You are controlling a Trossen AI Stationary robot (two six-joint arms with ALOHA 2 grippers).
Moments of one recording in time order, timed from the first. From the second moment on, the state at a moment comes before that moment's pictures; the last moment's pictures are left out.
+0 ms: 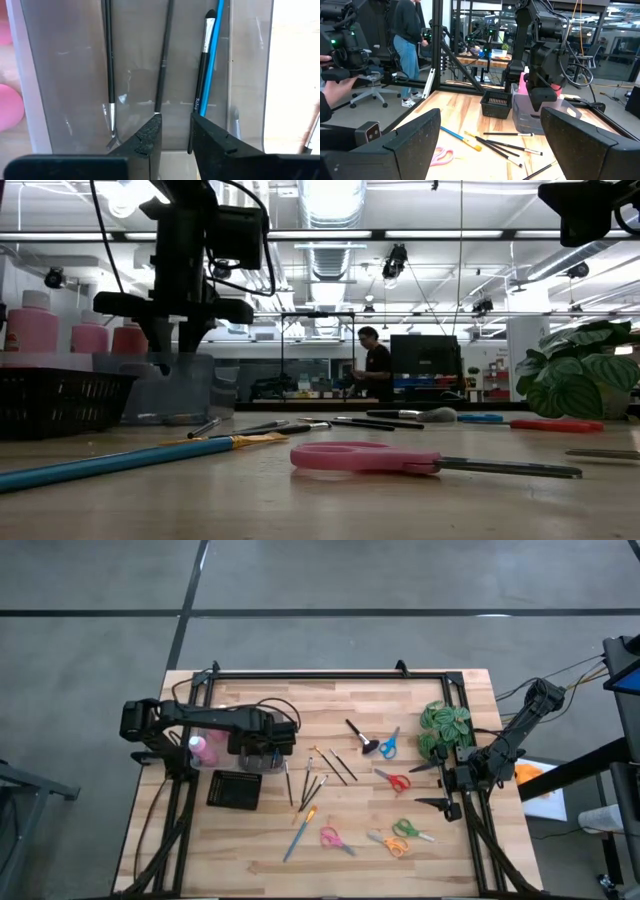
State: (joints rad) left arm 0.14 1.62 1.07 -1.05 -0.14 -1.44; right arm 0.83 0.48 0.14 0.40 0.70 -0.08
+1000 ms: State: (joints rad) left arm -0.22 1.56 1.23 -0.94 -0.27 -1.73; right arm 0.83 0.48 0.14 0.40 0.70 -0.08
